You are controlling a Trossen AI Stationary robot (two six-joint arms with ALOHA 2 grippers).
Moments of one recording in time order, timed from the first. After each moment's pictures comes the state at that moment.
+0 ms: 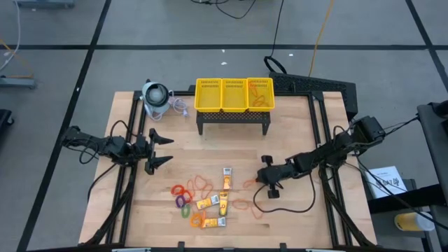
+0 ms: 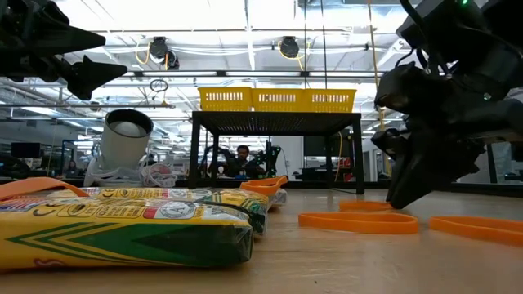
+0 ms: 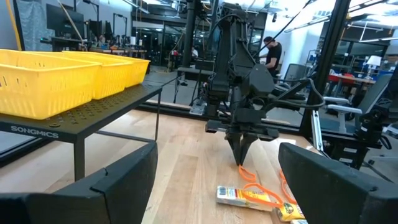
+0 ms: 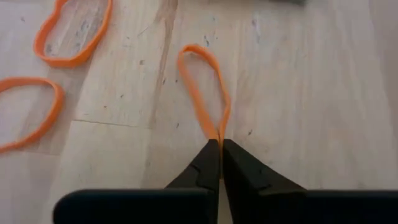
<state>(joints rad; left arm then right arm) -0.31 0.01 0.02 0.08 -0.37 -0.11 0.32 1.55 0.51 0.18 0.15 0.12</state>
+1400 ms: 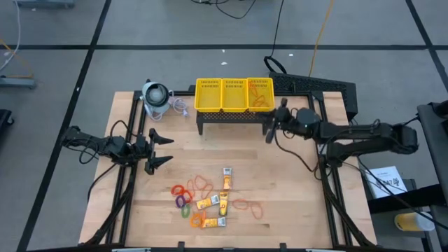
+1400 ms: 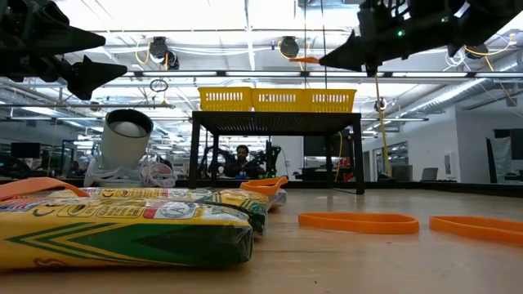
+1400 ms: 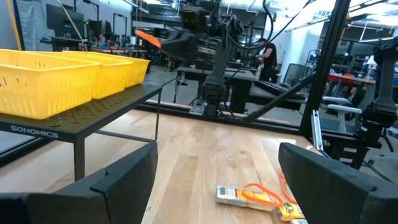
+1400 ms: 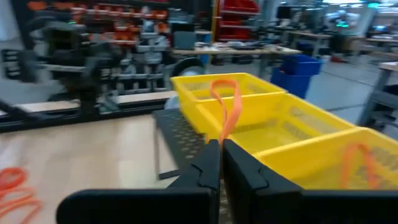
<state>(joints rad) -0.31 0.01 0.02 0.08 -0.37 -0.11 -0.26 1.03 0.52 0.47 0.16 -0.04</state>
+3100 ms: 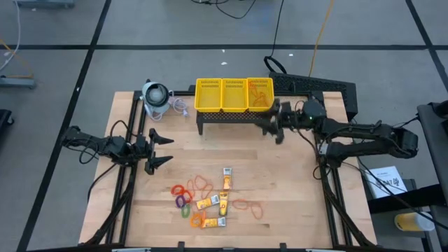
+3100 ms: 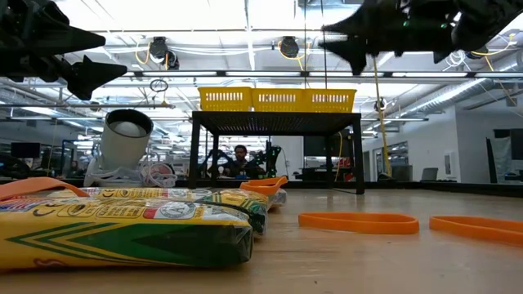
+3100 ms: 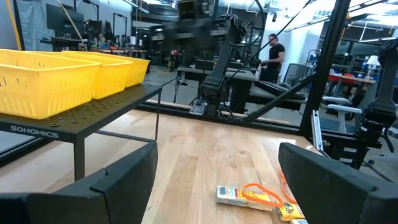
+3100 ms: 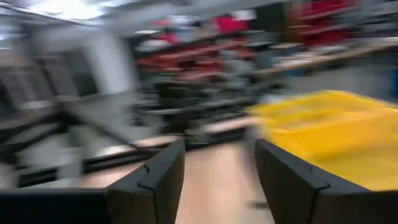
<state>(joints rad) -0.31 0.01 0.02 0.08 -0.37 -0.11 -0.37 1.02 0.52 0.61 -0.40 0.24</state>
